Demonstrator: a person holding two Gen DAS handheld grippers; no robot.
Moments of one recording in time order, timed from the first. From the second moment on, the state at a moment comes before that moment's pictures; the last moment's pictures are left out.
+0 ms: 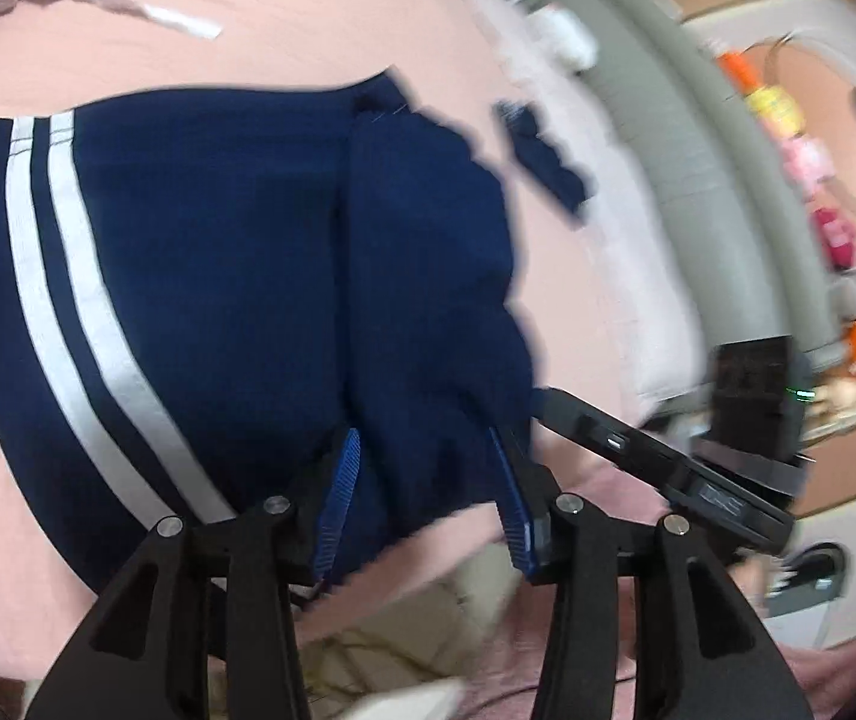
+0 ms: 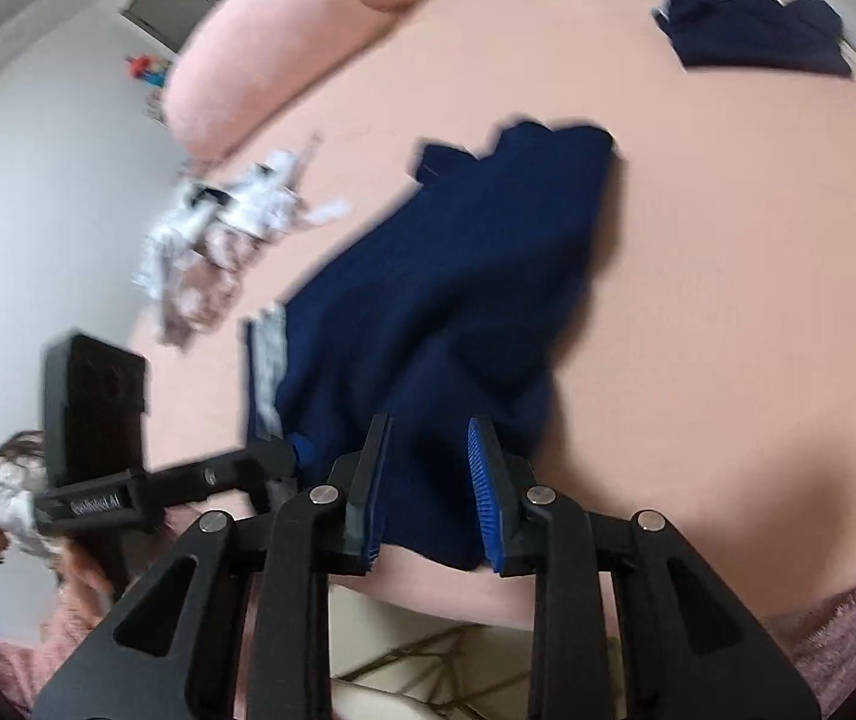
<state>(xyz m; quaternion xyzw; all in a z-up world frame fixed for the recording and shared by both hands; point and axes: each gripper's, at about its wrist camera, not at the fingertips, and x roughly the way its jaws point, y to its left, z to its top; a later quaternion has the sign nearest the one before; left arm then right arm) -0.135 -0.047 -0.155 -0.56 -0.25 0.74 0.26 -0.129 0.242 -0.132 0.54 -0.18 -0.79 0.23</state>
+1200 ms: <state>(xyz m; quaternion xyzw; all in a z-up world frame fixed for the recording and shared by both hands) -0.088 -0.074 -0.154 -0.56 -0.23 0.78 0.14 -0.134 0.165 -0.140 0.57 0.04 -0.79 0.23</state>
